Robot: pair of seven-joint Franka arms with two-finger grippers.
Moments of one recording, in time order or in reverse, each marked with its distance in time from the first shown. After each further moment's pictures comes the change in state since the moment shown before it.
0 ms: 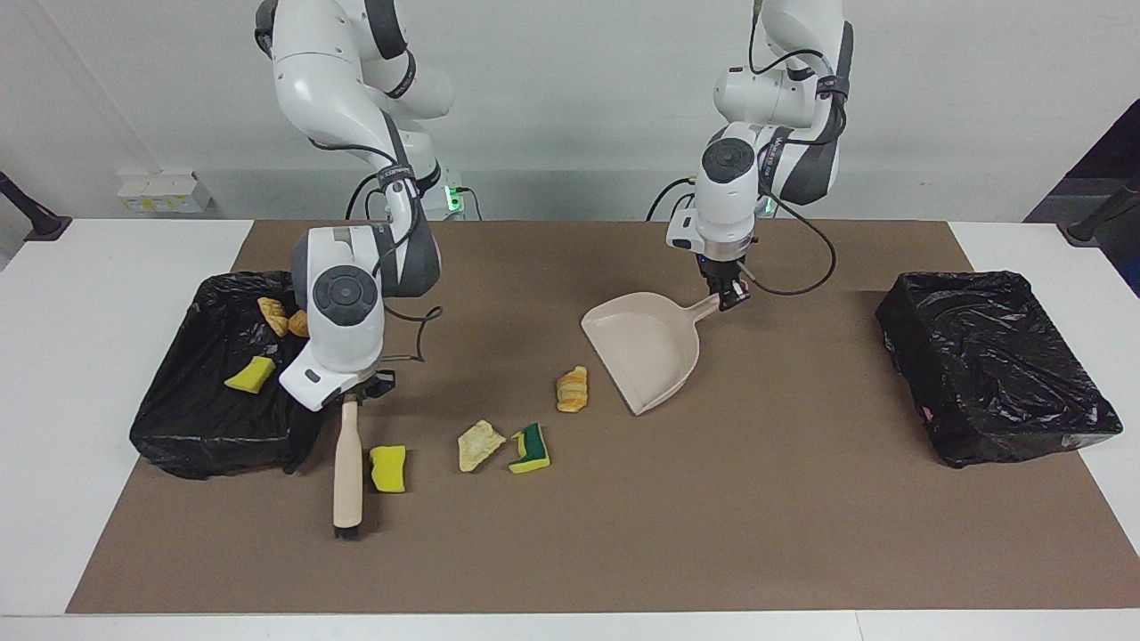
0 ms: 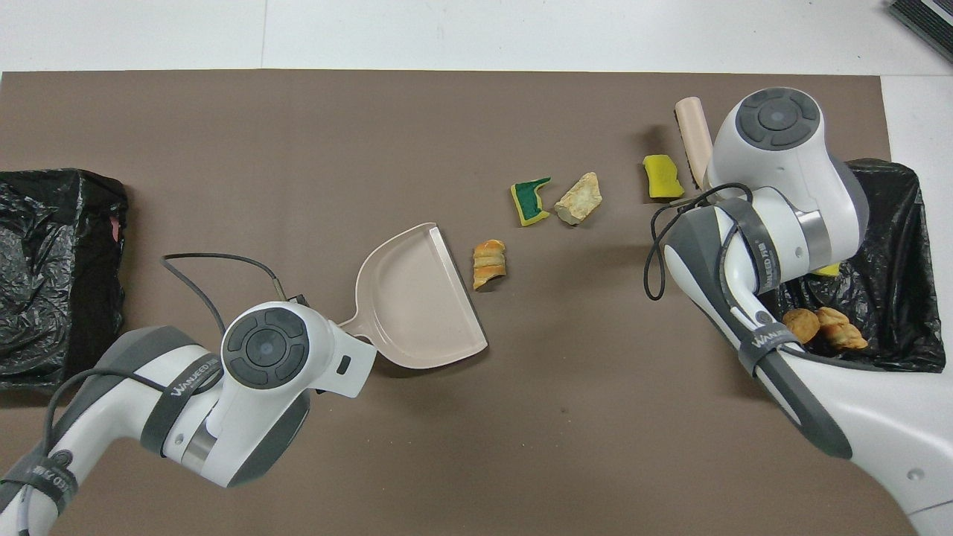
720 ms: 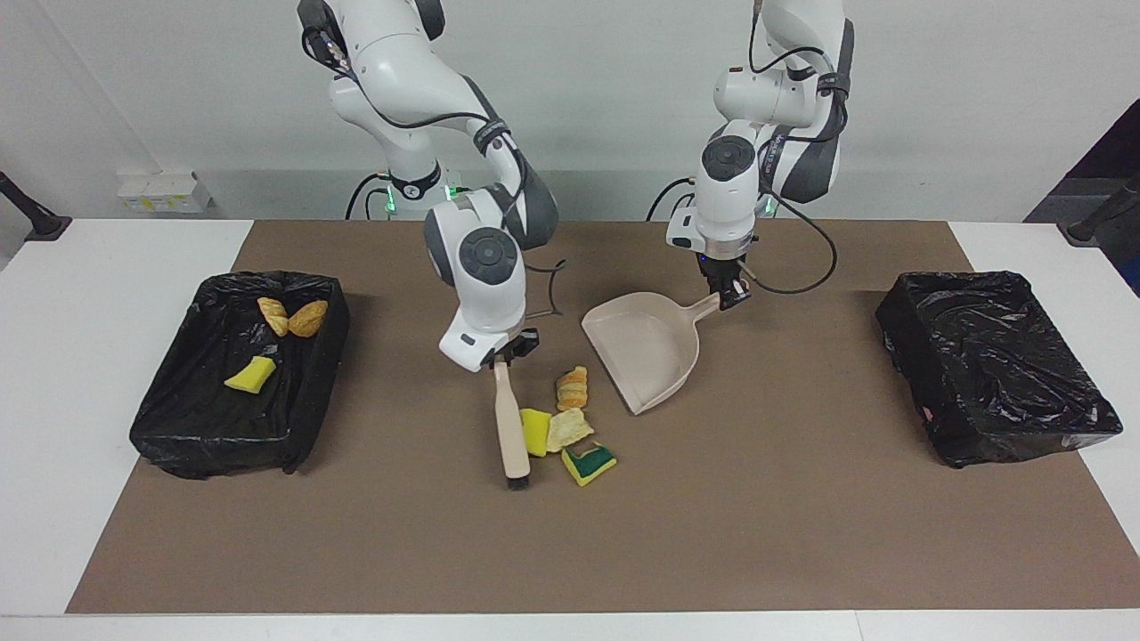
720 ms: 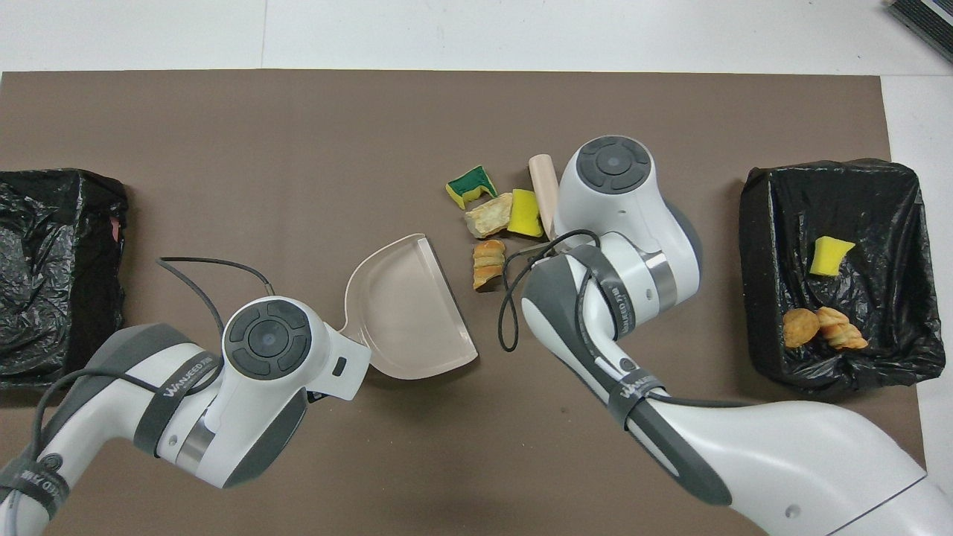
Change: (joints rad) left arm 0.000 0.001 -0.001 0.014 0.000 -0.008 0.000; right arm 0.311 -0.039 0.020 -0.024 0.305 -0.014 0.157
